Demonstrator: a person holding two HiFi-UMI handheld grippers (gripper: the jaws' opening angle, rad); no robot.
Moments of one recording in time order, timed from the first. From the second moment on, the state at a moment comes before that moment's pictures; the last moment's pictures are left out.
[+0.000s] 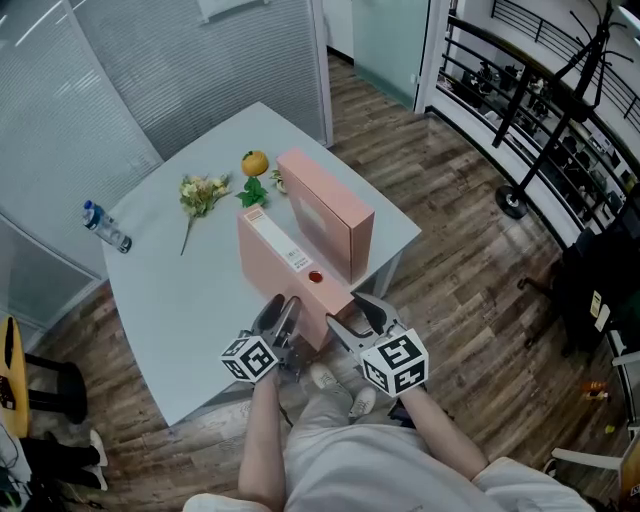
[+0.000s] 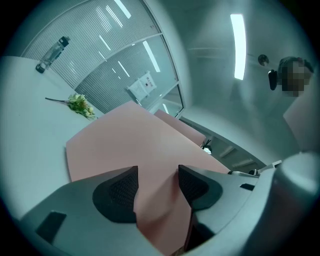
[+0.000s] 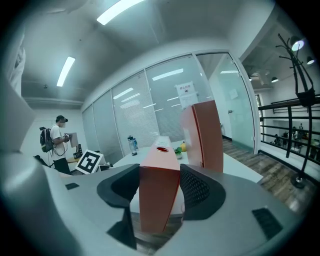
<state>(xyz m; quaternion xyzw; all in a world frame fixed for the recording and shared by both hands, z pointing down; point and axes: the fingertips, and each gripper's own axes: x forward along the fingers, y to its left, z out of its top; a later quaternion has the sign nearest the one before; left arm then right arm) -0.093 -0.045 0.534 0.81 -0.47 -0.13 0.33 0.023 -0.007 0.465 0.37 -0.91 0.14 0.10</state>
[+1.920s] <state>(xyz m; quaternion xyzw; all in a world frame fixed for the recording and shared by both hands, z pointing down) -0.109 -0.043 0.530 0.81 -0.48 -0.14 0.31 -0.004 0.014 0.456 0.37 -0.91 0.07 0.16</state>
